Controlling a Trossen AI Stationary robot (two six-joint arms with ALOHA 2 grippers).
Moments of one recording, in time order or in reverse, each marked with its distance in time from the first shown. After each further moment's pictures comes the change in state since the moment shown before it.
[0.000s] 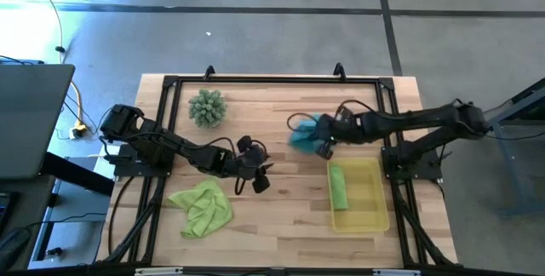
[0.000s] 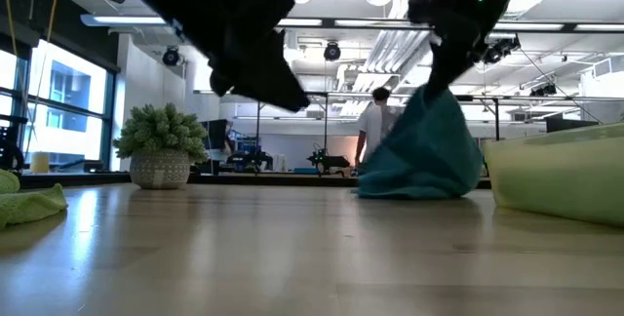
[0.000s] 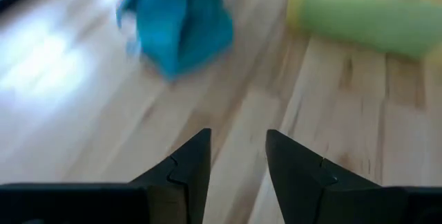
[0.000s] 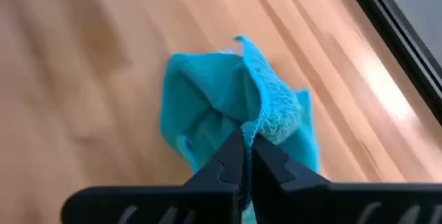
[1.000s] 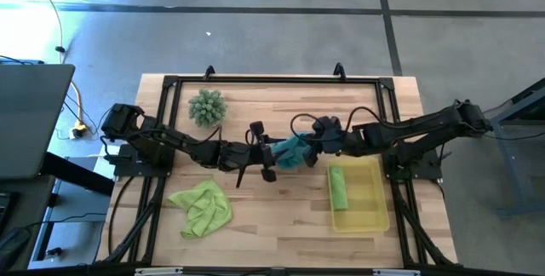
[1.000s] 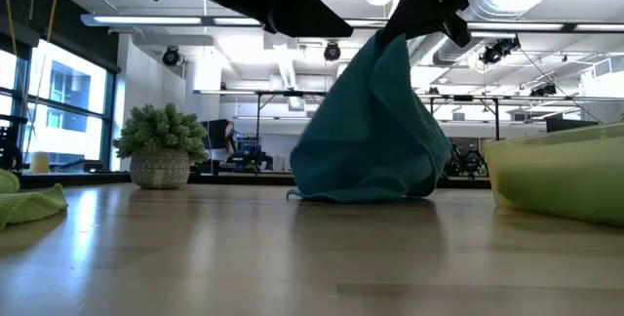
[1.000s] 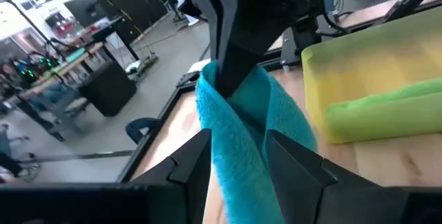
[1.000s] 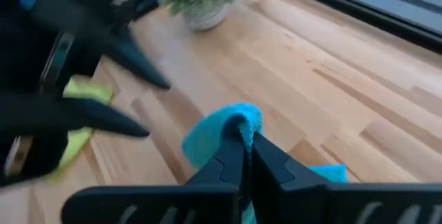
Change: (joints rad) left arm 0.065 0.000 0.000 0.503 -0.051 0.770; right arm 0.165 -0.010 0.000 0.379 0.100 0.317
